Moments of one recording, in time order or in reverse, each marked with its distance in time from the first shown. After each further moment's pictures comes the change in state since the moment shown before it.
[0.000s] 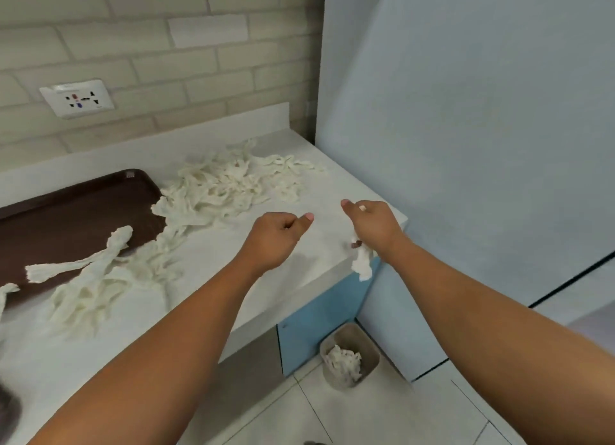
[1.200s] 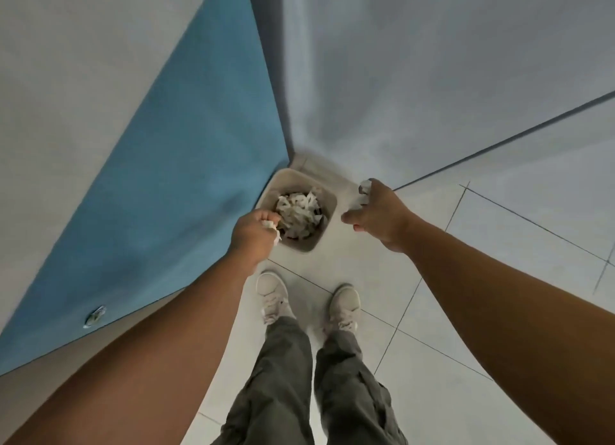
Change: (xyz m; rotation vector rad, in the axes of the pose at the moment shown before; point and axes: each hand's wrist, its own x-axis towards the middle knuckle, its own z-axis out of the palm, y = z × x) left_hand 0.047 -0.382 0.380 0.150 -0.420 -0.671; right_hand 0.005 0.512 0.007 0.218 -0.022 0.806
